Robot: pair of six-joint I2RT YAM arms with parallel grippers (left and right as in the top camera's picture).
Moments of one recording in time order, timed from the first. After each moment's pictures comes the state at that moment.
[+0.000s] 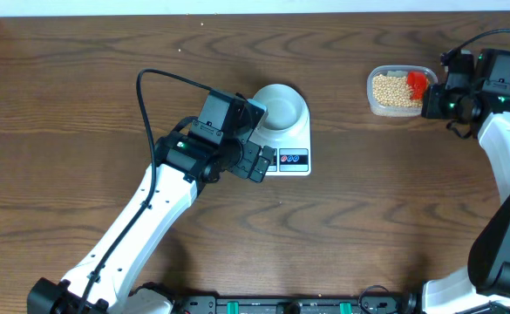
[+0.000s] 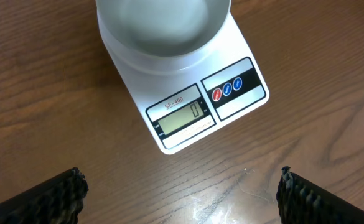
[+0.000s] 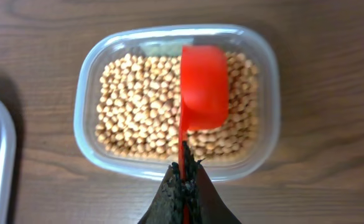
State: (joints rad) left arm -0.46 1.41 1.15 -0.78 0.13 0.01; right arm -0.22 1.73 1.25 -0.49 -0.31 -0.10
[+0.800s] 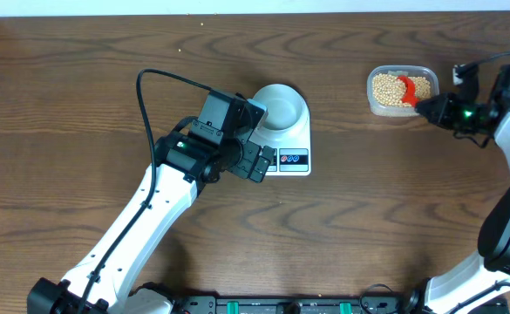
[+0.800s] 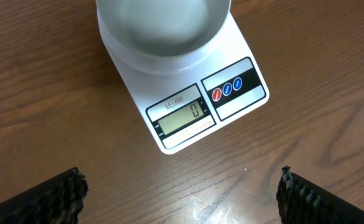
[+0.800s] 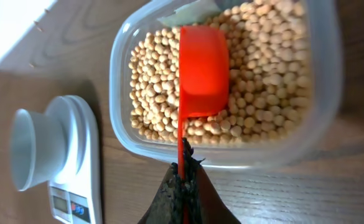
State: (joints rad) left arm -0.46 1.41 1.15 -0.78 0.13 0.01; right arm -0.38 1.86 1.25 -0.51 -0.75 0.02
